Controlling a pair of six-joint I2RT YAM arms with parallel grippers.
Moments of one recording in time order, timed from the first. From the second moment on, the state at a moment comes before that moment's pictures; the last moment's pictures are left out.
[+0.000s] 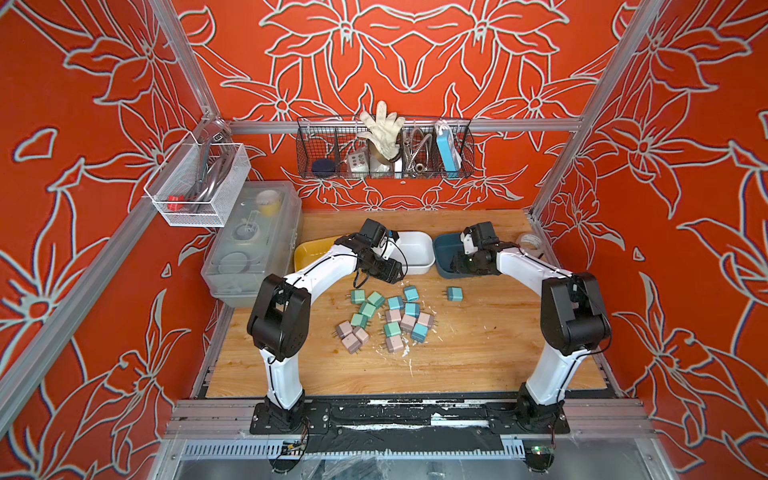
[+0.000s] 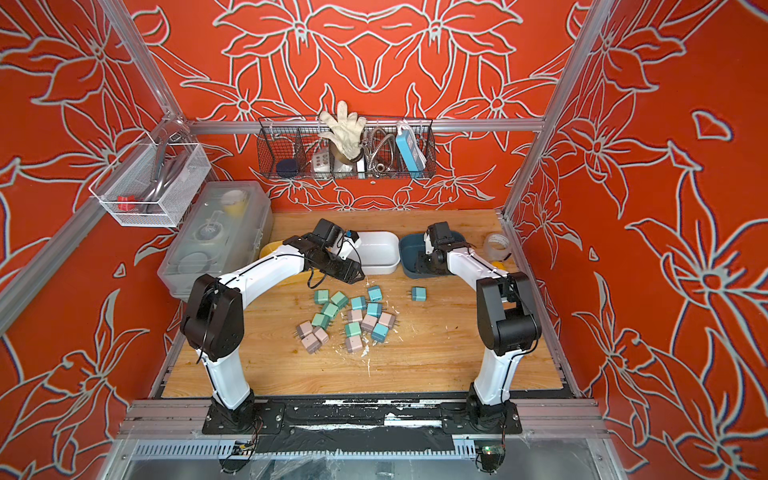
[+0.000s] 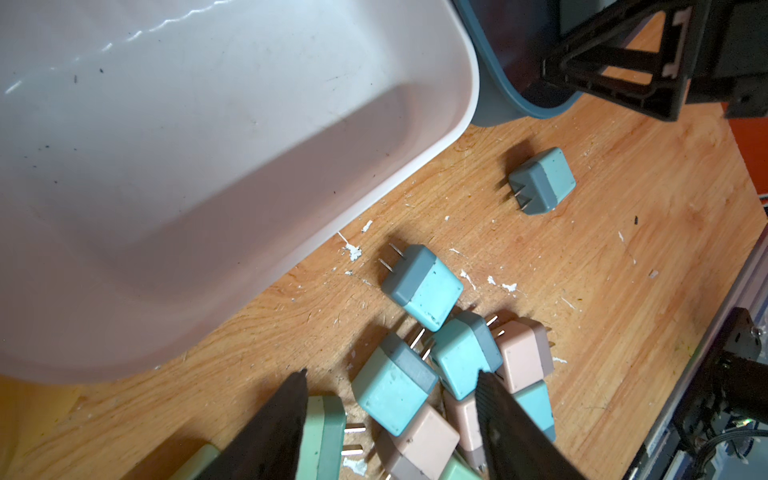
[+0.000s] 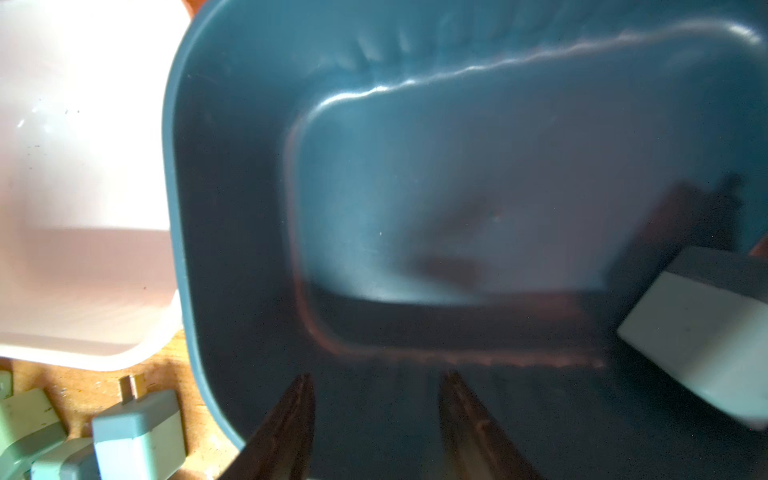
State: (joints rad) left arm -0.43 1.85 1.46 -0.65 0.37 -0.06; right arm 0.24 1.82 1.26 -0.47 -0.14 0.24
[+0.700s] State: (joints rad) left arm -0.43 1.85 1.45 -0.65 0.37 -0.06; right arm 0.24 1.82 1.32 -0.51 -0.19 0.24
